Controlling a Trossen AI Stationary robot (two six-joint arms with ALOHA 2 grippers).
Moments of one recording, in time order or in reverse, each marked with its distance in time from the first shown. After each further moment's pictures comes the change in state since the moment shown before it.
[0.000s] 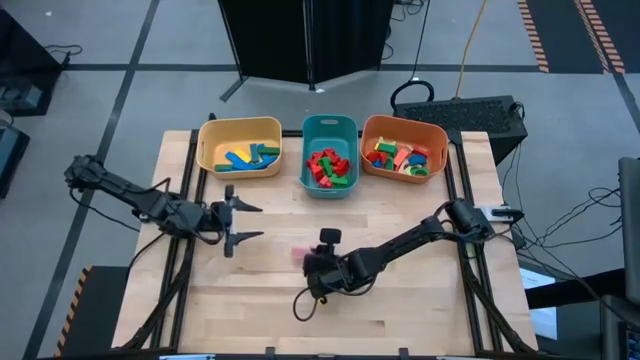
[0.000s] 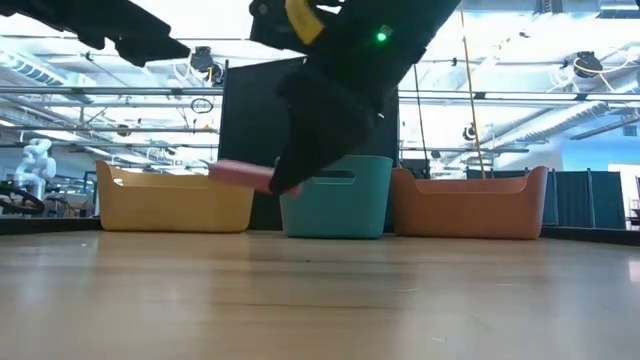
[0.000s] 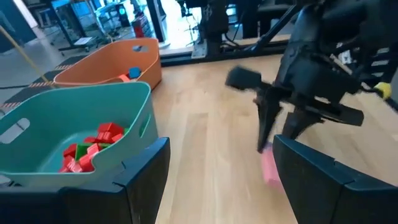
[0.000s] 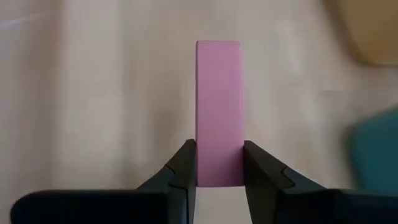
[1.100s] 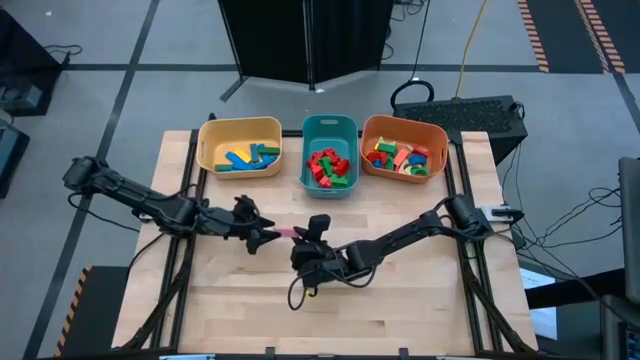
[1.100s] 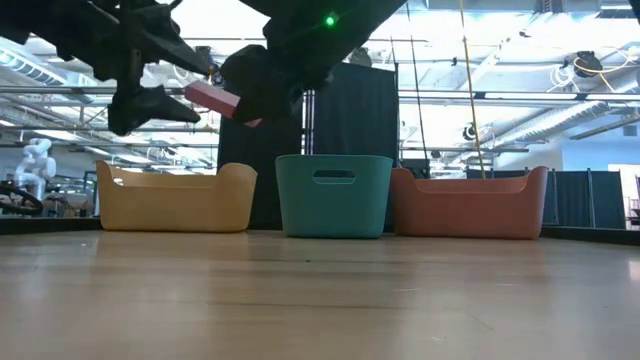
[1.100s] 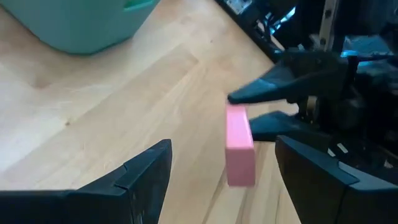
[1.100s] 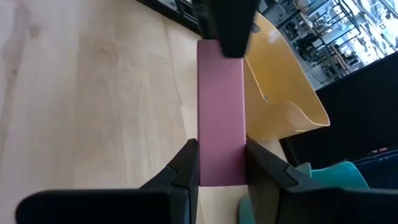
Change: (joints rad) left arm 0.096 0.288 -0.001 0.109 0.123 -0.919; right arm -0.044 -0.012 0.001 0.349 0.327 -0.422
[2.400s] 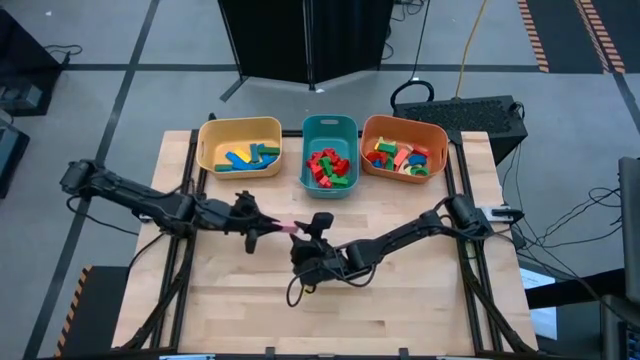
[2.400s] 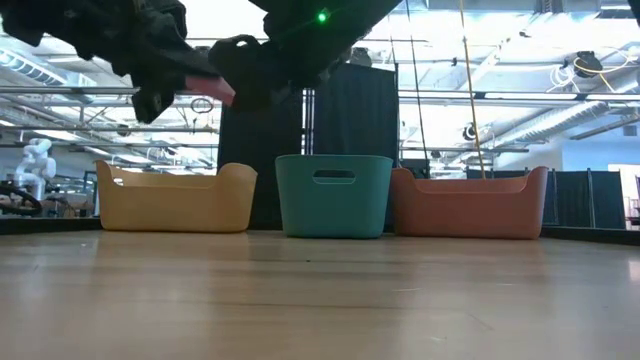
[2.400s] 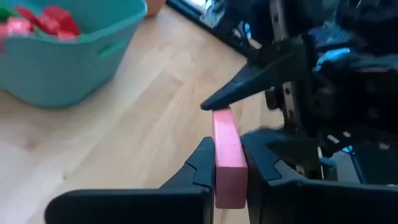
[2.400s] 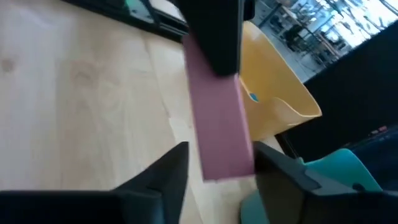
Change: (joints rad) left arm 0.060 0.005 -0.001 0.099 0.070 0.261; right arm -0.002 0.000 0.001 0.035 0.031 0.102
